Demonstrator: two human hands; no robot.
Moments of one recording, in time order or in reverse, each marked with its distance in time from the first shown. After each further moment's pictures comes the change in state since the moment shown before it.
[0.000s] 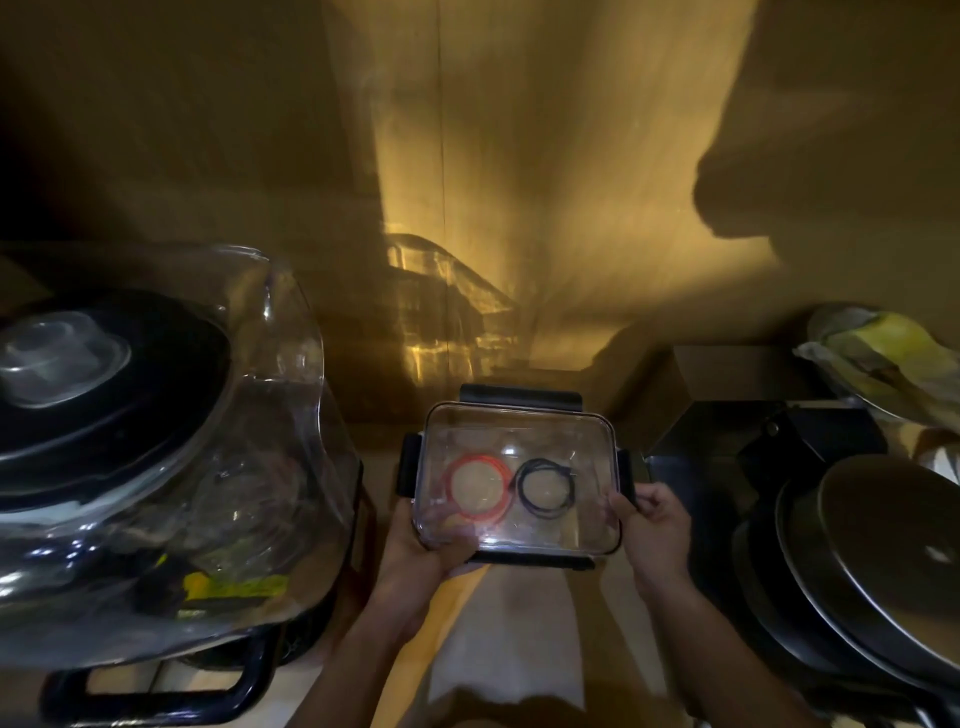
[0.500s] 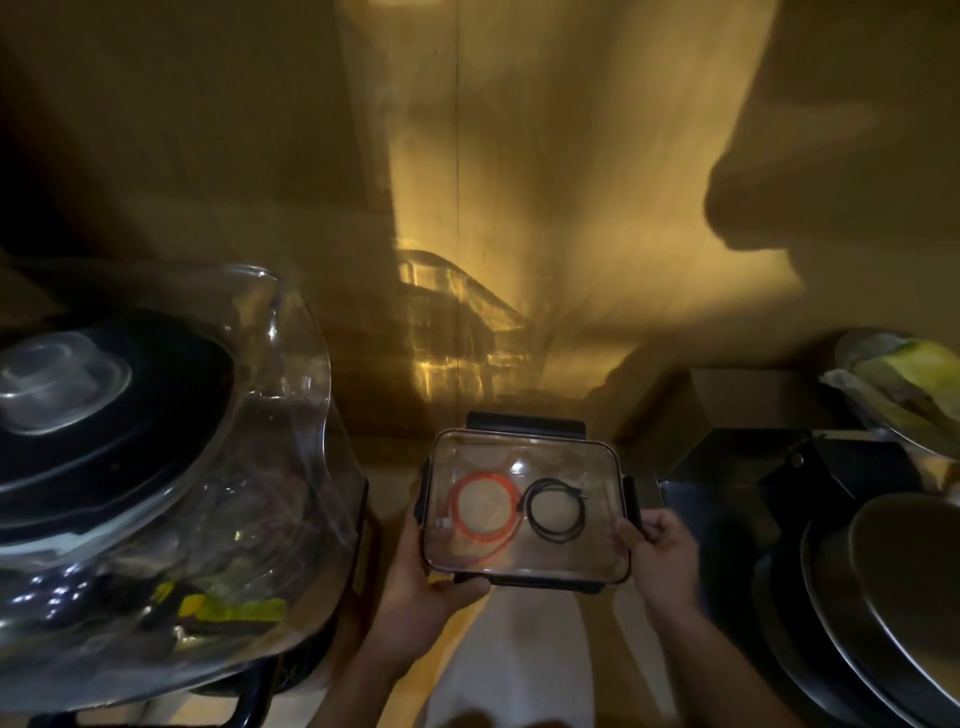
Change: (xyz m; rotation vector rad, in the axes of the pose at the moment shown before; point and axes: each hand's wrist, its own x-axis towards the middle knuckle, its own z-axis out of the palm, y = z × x) left_hand -0.004 0.003 -0.007 0.349 -0.113 0.181; right_hand 0.012 0.012 0.005 -0.066 -0.060 -0.036
